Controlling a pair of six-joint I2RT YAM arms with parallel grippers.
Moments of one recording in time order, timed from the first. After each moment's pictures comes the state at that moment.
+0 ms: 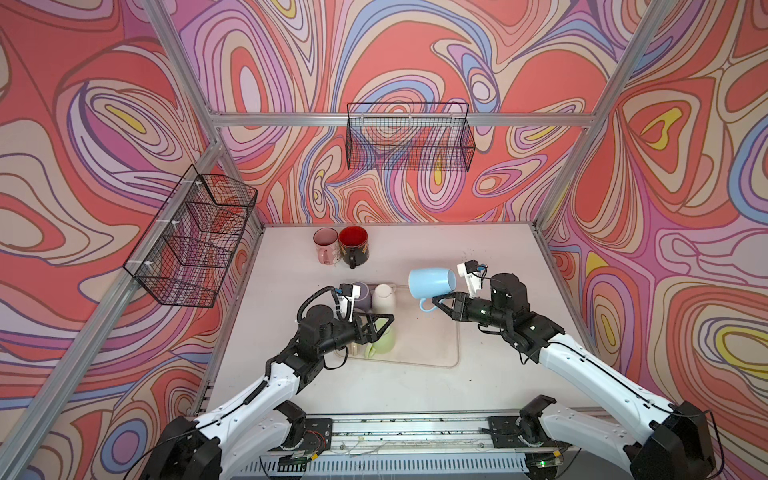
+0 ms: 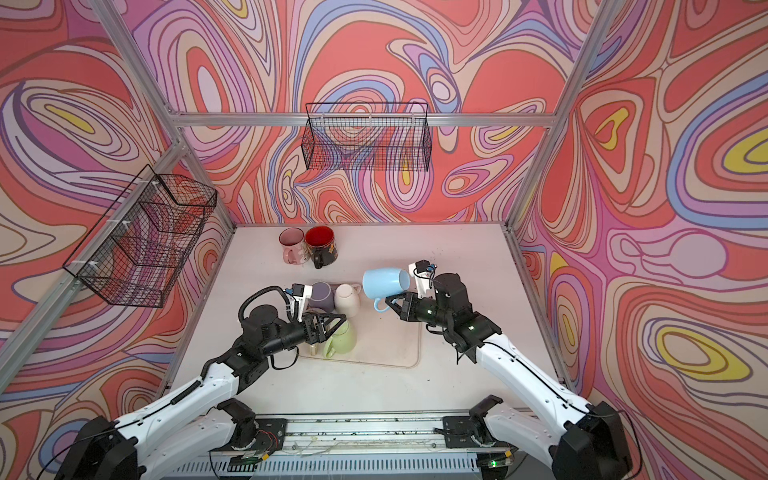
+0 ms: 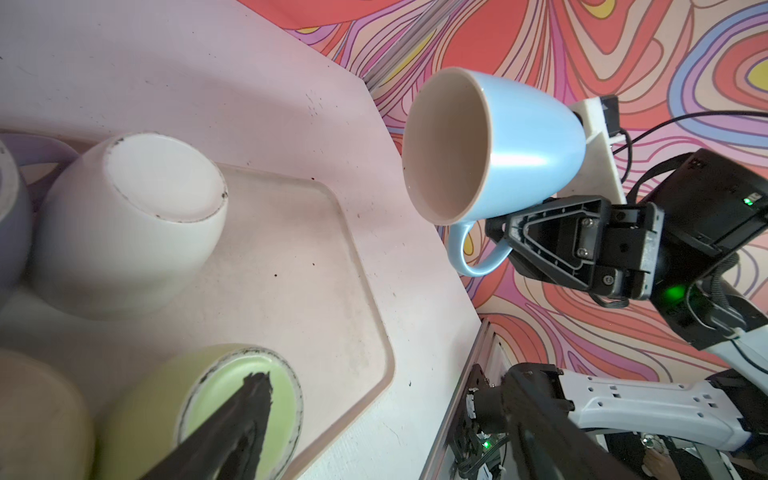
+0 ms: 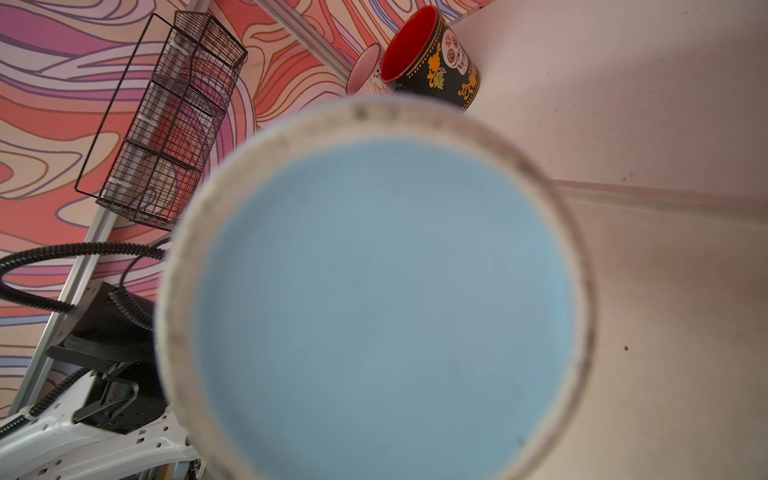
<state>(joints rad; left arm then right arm) -0.52 0.98 0.36 0.38 0.51 -0.80 0.49 1.05 0.73 -0.09 -0.48 0.69</state>
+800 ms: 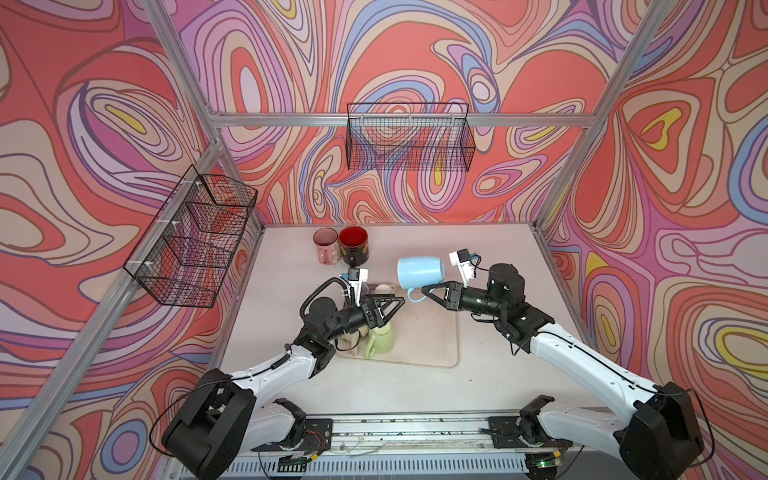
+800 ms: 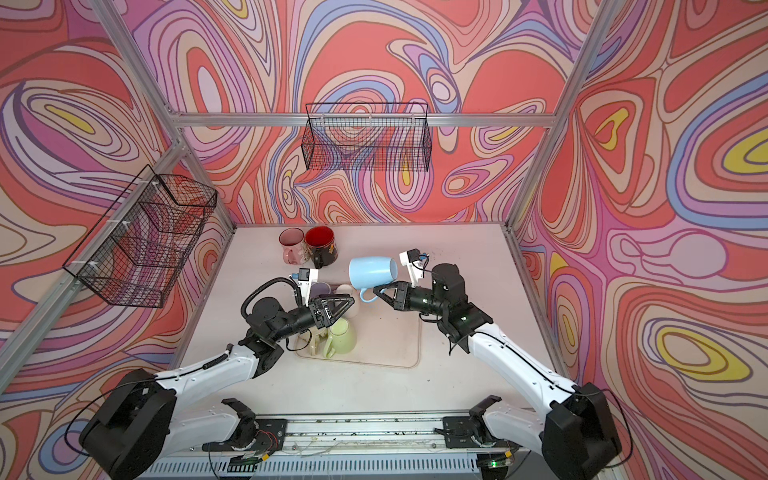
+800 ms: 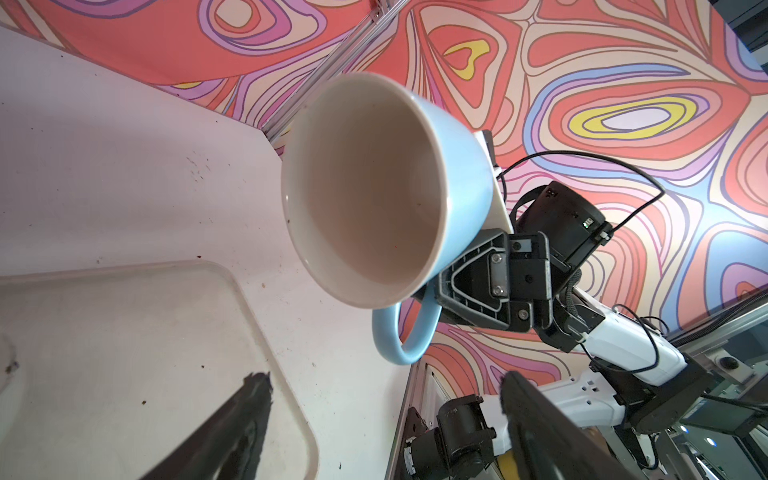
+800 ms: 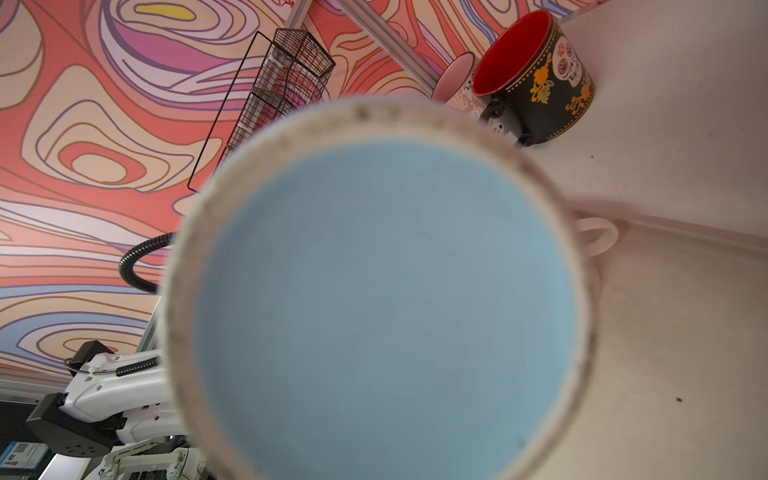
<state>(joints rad) -0.53 1.24 0.43 0.90 0.63 -0.96 0.48 1.16 0.79 0.13 -0.66 0.79</state>
